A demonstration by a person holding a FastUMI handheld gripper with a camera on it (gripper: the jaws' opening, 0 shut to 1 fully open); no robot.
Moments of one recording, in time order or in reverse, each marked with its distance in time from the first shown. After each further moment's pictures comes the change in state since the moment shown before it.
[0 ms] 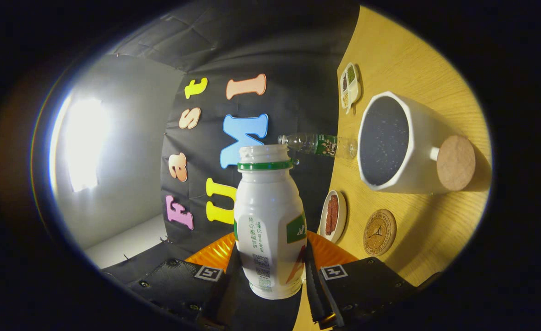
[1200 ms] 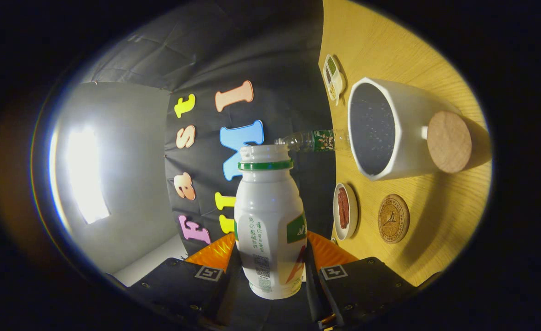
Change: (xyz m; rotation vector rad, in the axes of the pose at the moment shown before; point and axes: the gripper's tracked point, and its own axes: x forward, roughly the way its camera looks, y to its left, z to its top) arm -0.002 0.006 0.004 0.174 -0.037 0.039
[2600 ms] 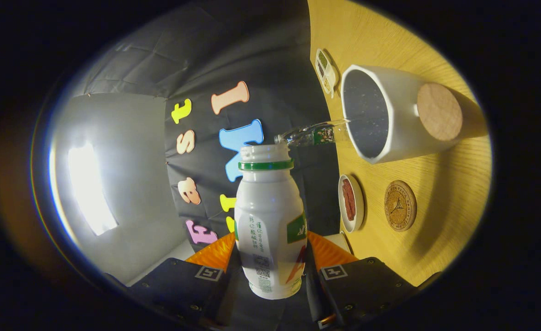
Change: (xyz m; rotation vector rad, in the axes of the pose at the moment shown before) arm 0.001 0.009 -0.012 0.076 0.008 0.023
